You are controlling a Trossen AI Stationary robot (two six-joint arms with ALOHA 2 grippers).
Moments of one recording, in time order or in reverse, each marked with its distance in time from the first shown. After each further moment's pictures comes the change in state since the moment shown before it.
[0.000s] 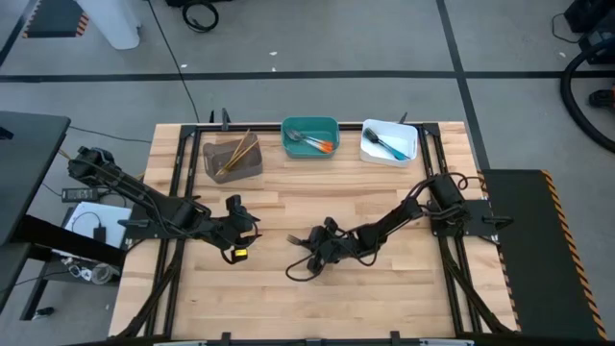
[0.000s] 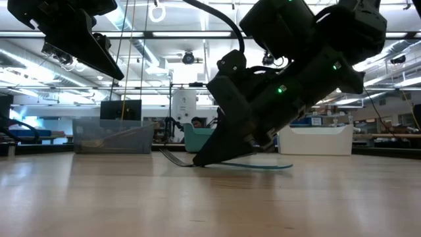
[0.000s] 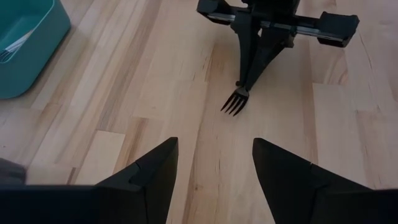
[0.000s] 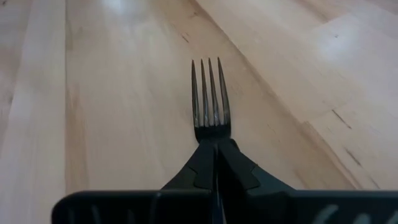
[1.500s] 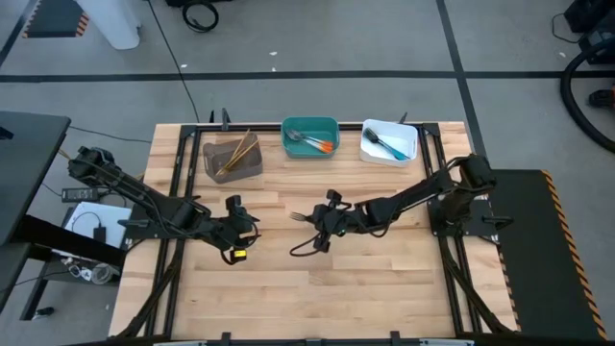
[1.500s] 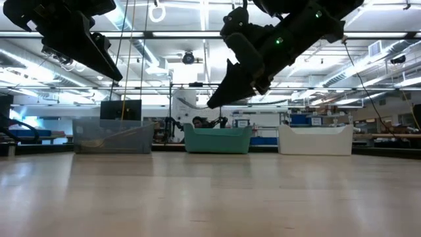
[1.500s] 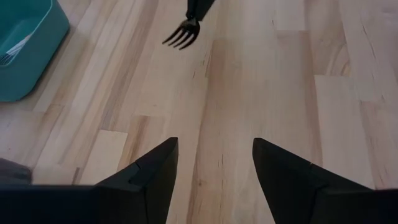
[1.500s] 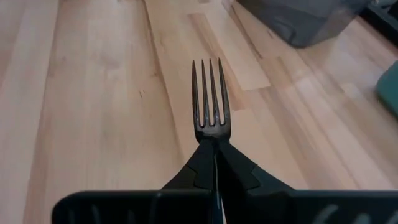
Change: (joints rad) left arm -0.004 0.000 0.000 -0.016 0.000 0.027; right arm -0.119 -0.313 -0.001 -0.294 -0.031 -0.337
